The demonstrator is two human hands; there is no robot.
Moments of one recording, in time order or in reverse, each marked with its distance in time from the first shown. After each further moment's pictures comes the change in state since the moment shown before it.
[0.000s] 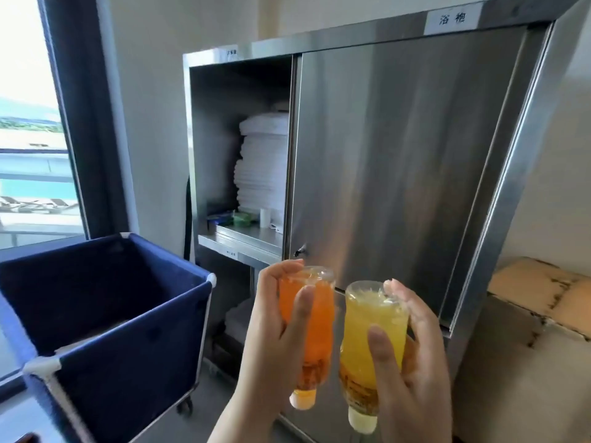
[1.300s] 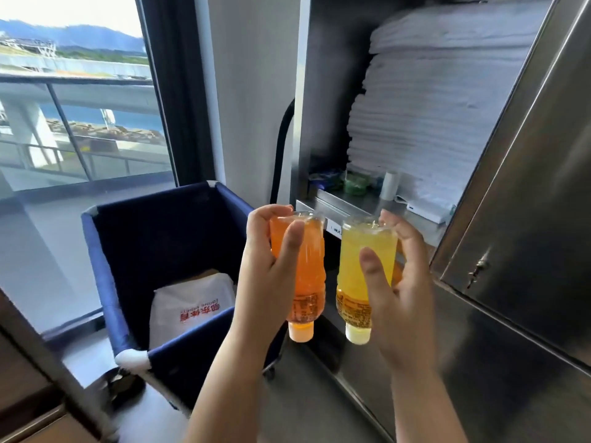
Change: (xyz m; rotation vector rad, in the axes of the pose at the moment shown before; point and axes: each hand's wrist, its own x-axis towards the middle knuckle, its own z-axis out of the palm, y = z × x) left_hand 0.251 -0.244 -0.235 0.145 0.239 -0.152; right_hand 0.127 0.120 0.418 0.137 -0.341 0.072
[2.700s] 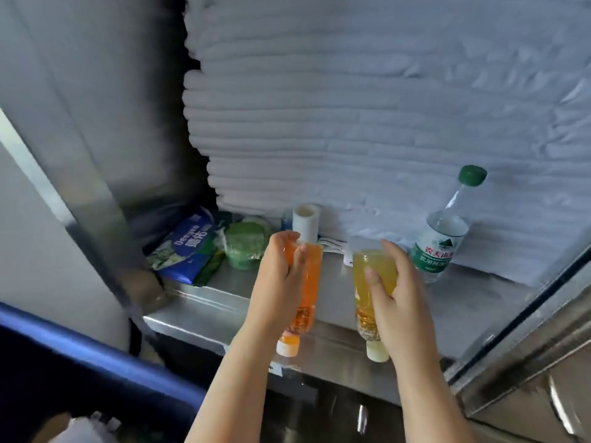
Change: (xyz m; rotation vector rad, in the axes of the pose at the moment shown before) left_hand 0.341 -0.302 0.306 0.138 -0.641 -0.182; right_hand 0.306 0.323 0.000 -0.543 0.399 0.430
